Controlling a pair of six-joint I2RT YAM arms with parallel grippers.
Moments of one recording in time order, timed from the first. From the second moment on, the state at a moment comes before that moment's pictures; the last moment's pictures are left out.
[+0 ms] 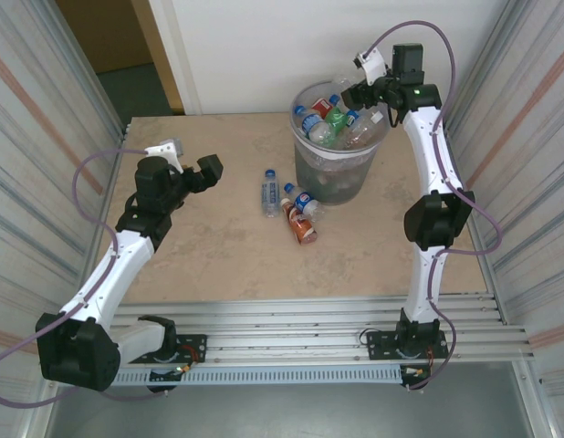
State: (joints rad) left arm -0.21 1.14 0.91 -0.08 0.10 -0.48; right arm 0.11 2.15 2.41 -0.75 -0.34 -0.41
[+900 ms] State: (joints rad) left arm -0.21 1.14 0.91 -0.08 0.11 -0.48; right arm 0.16 2.18 2.40 -0.72 -0.38 -0.37
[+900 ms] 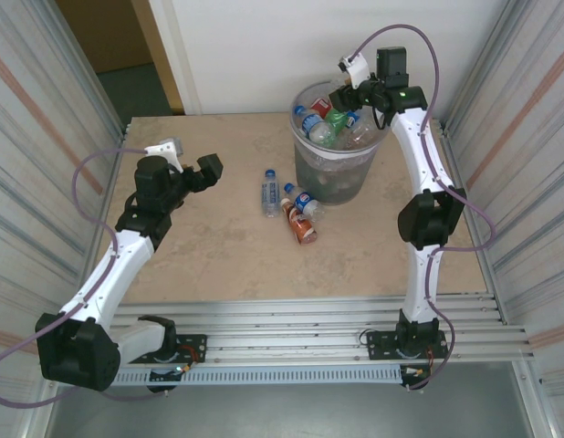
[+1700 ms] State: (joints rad) left arm -0.29 1.27 1.02 -0.16 0.08 -0.46; right arm 0.18 2.05 2.40 -0.75 -0.22 -0.22
